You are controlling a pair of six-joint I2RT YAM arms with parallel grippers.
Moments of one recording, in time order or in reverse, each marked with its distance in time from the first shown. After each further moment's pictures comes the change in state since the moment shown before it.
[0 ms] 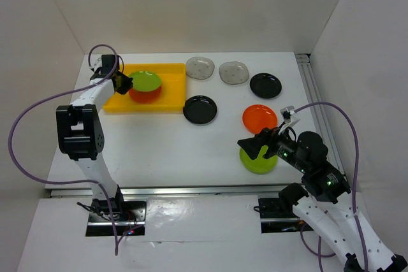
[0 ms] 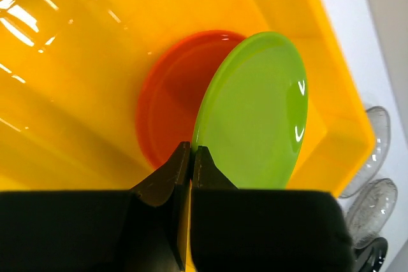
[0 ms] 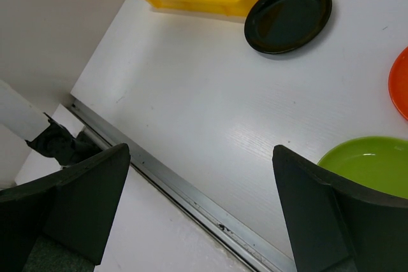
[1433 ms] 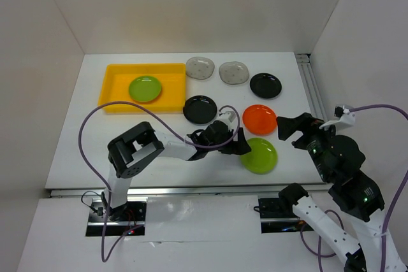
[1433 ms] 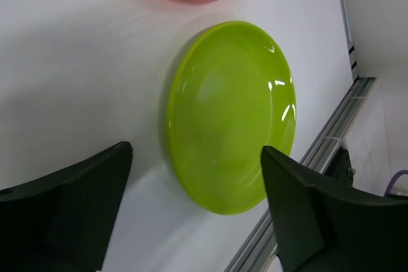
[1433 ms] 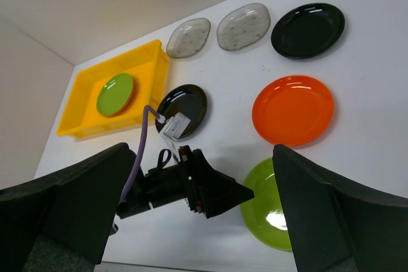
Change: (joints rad) left arm -1.050 0.089 -0.406 0.774 0.177 0.077; right arm -0.002 0.016 0.365 -0.289 0.595 0.058
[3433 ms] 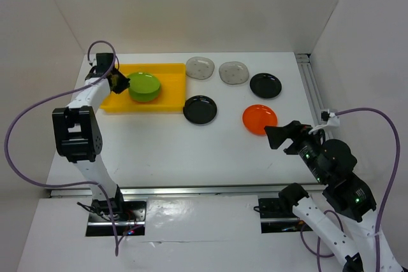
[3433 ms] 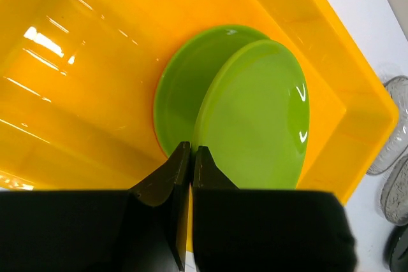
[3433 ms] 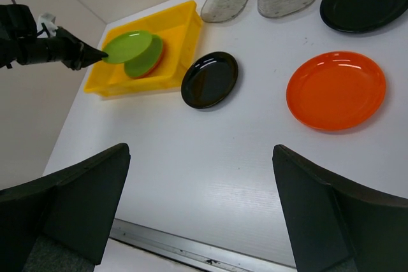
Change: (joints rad) left arm 1.078 -0.117 0.400 -0.790 -0.118 0.109; right arm 0.000 -0.066 -0.122 0.047 -0.185 0.003
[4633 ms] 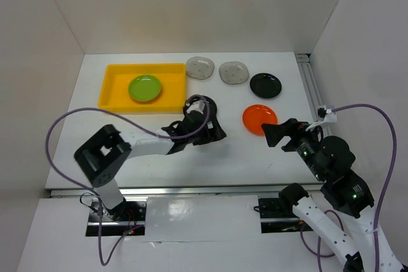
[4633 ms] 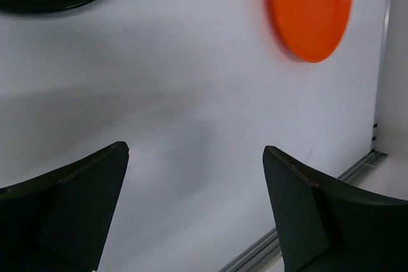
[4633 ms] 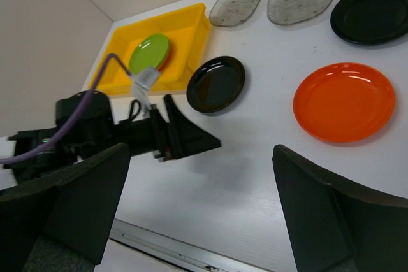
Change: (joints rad) left arm -0.903 -0.240 -0.600 0.497 -0.032 -0.214; right arm 0.000 0.028 -0.002 0.058 -0.033 -0.034
